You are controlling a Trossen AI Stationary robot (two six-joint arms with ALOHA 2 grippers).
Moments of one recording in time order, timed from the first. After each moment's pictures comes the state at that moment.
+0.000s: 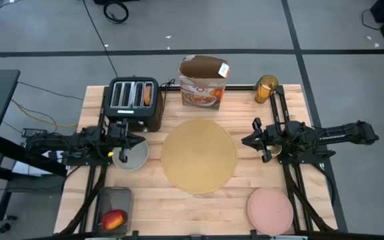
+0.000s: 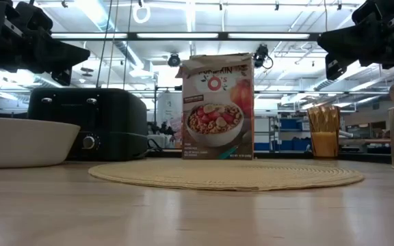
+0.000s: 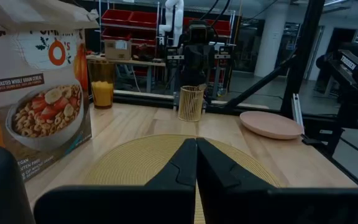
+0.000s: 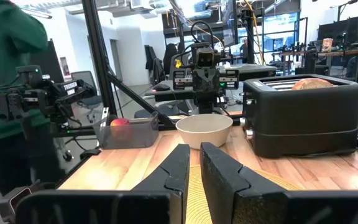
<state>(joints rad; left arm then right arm) -0.01 0.05 0.01 0.09 -0.10 -0.10 0.00 0.36 0.03 0.43 -0.11 0.10</state>
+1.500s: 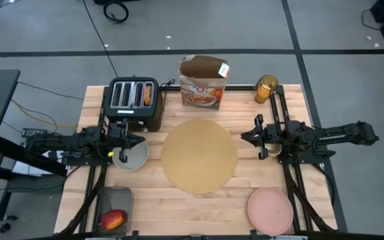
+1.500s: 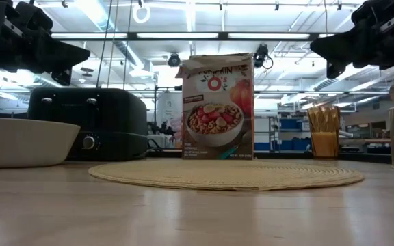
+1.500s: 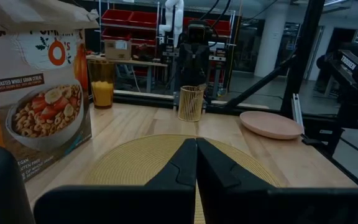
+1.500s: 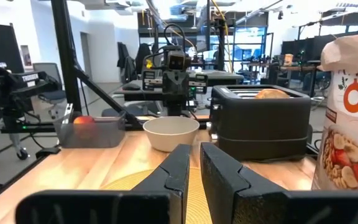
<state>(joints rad) -0.01 0.05 0.01 0.09 -0.10 -0.10 -0.01 0.36 0.03 0.44 0.00 0.00</state>
